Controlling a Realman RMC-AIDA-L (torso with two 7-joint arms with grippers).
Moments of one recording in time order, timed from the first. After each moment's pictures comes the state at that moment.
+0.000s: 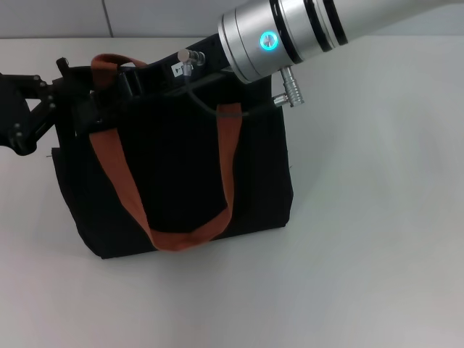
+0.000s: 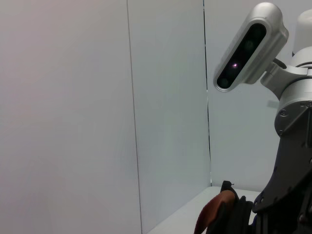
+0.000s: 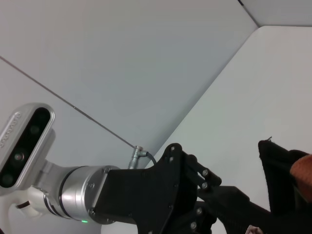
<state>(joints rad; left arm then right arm) -0.43 -2.00 0.45 0.74 1.86 1.77 -1.13 1.02 2.09 -1.46 -0.80 -1.71 -1.22 2.63</state>
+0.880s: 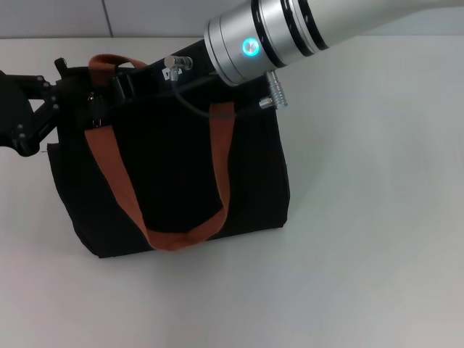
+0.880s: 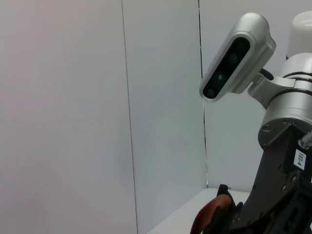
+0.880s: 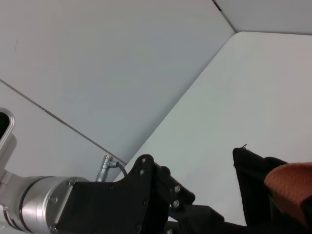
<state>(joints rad) -0.43 -2.00 0.45 0.74 1.86 1.78 -1.13 1.05 2.09 -1.54 -0.76 -1.72 -1.11 2.64</state>
